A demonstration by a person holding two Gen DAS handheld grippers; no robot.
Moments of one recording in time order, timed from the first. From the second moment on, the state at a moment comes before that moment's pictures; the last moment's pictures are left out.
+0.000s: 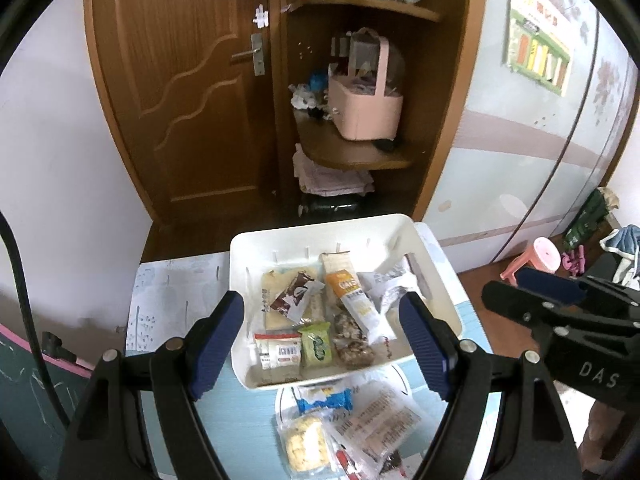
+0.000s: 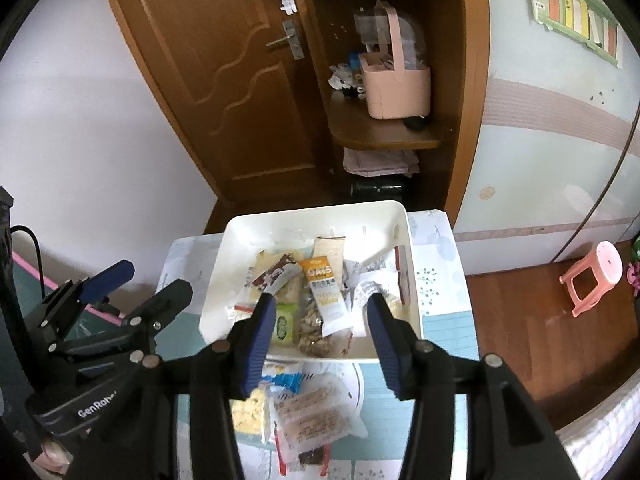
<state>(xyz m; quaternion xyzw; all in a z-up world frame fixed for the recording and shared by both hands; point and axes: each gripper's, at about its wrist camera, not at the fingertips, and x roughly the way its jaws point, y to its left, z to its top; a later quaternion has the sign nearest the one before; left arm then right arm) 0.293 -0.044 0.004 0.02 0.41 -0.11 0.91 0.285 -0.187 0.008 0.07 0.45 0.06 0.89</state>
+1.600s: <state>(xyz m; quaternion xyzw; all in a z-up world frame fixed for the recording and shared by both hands) 0.243 -0.003 -0.274 -0.03 0.60 -0.14 0.79 0.247 -0.153 -0.232 0.20 0.60 0.01 0.77</state>
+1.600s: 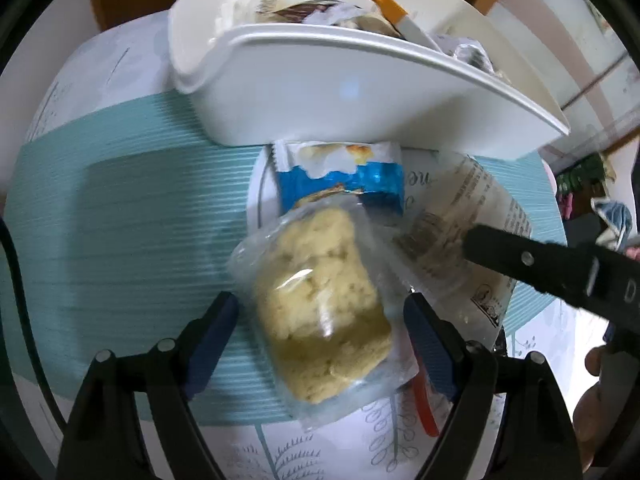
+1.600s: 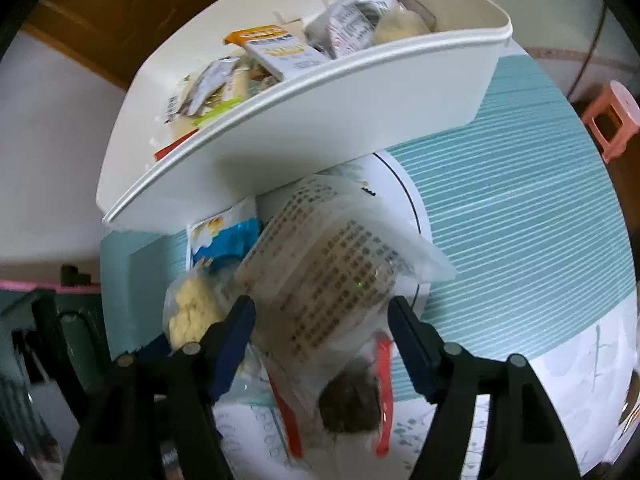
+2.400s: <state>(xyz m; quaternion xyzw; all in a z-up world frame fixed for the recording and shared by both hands) 0.223 0.012 -0.232 -0.05 0.57 -0.09 0.82 0.237 -0.151 -0.201 0.15 0.56 0.06 0.81</state>
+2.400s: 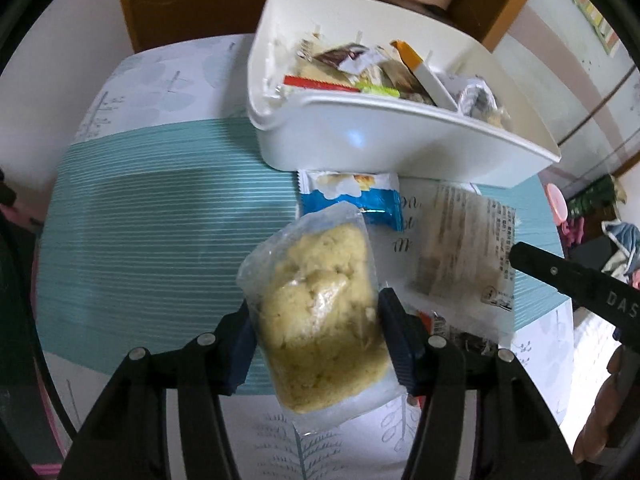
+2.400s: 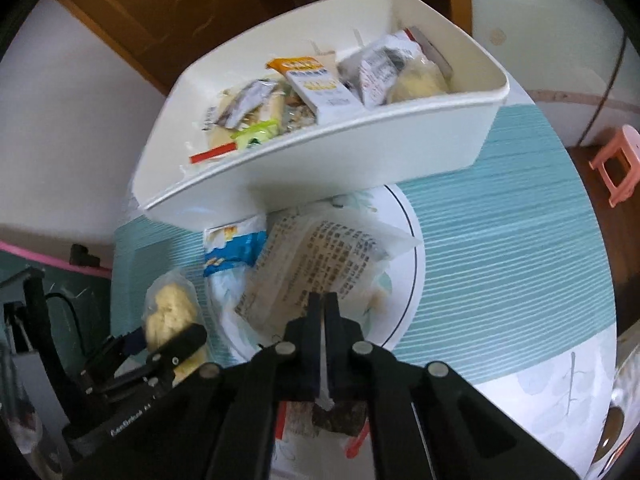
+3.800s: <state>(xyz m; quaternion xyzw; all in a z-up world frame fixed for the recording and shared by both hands) 0.235 0.021 -0.177 -0.07 0.54 -0.06 0.83 0.261 -0.122 -0.236 0.08 0.62 0.03 0.78</state>
